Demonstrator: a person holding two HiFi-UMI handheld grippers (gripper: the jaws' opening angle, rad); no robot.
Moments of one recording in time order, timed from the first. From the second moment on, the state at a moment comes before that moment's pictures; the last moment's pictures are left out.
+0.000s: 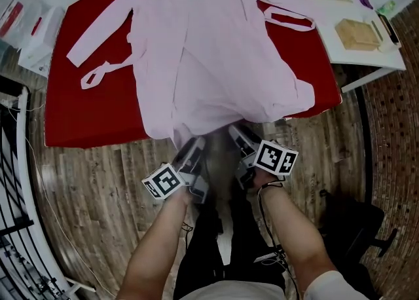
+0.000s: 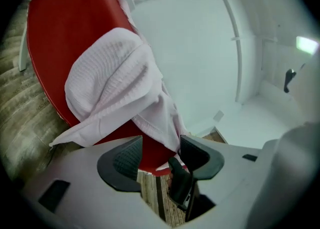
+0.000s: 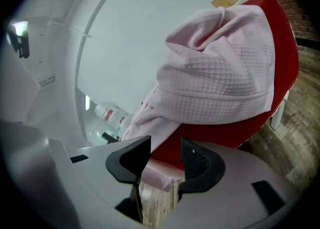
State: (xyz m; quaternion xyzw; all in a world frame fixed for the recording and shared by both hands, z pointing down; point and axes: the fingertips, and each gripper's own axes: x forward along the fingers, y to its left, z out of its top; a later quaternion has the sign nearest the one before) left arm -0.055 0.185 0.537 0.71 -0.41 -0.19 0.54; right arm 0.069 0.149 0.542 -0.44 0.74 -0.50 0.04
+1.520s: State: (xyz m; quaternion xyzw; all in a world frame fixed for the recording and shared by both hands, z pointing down) left arm -0.044 0.275 0.605 0.71 -0.37 -0.07 0.60; right arm 0.089 0.268 0.607 -0.44 0.68 -0.58 0.03
